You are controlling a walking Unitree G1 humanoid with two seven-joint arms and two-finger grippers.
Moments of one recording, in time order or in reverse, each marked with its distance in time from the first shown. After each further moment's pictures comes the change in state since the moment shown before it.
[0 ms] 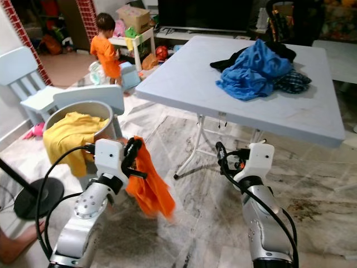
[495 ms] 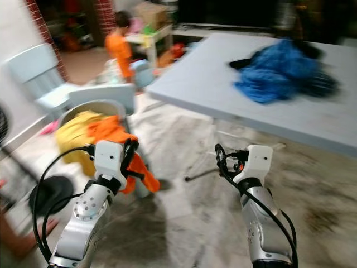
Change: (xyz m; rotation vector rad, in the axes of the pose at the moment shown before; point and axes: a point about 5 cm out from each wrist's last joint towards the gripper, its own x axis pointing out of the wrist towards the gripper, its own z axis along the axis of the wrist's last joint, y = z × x) left arm -0.002 0.002 -0.001 0.092 -0.003 0.028; right arm -0.002 0.000 -0.005 0.008 0.019 -0.010
